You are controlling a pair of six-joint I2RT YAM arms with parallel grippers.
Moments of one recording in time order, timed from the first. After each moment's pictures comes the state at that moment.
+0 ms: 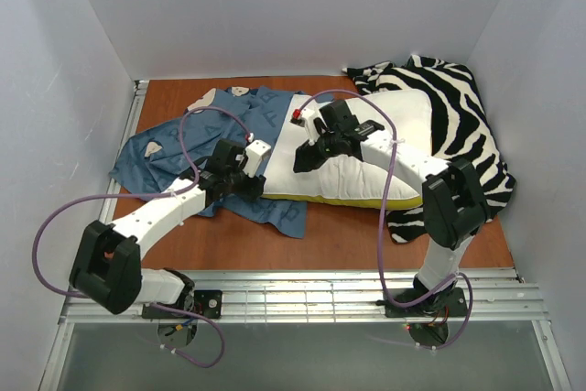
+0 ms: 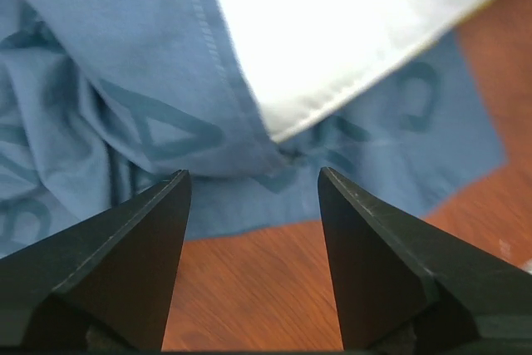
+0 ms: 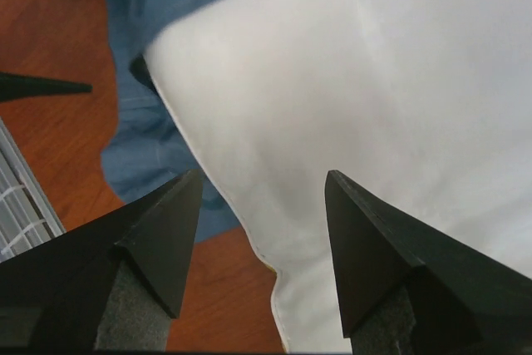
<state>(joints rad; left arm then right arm) -0.50 1.29 0.86 -0.43 0.13 0.13 0.62 1.76 1.39 -0.48 -0.48 -0.13</state>
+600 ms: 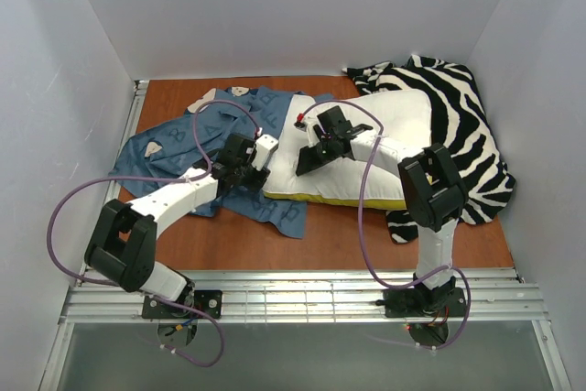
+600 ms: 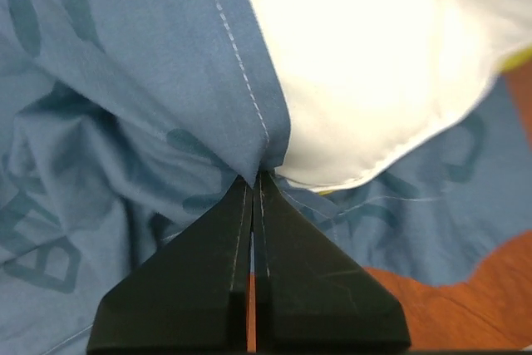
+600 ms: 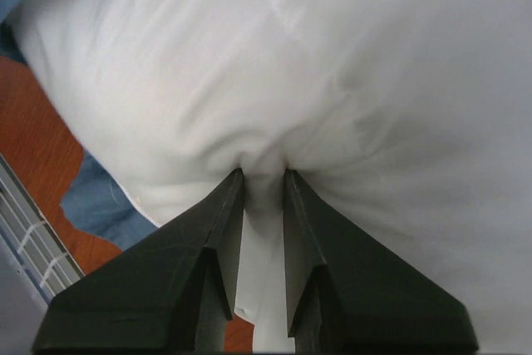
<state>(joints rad) -0.53 1.48 0.93 -0.35 -0.01 0.15 0.58 1.96 1.38 -0.40 -0.53 0.05</state>
